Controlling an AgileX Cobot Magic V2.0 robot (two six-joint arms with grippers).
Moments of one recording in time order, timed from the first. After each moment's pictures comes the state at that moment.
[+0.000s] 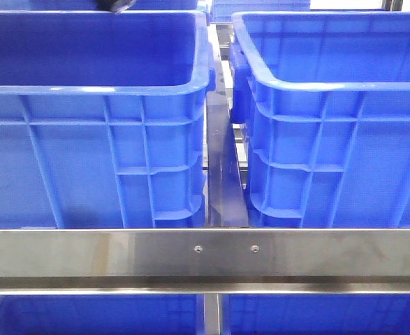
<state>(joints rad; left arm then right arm) -0.58 1.45 -1.44 -0.11 0.84 0.06 0.04 -0.01 0.03 0.02 -0.06 -0.03</state>
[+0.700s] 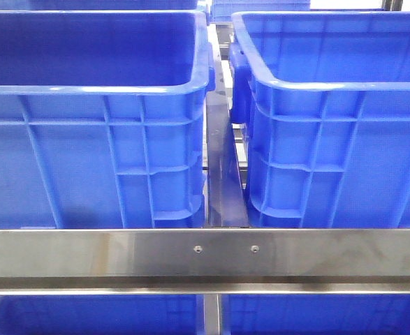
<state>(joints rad) -0.77 1.43 -1.44 -0.10 0.82 0.06 0.04 0.14 -0.48 0.11 0.31 -0.03</state>
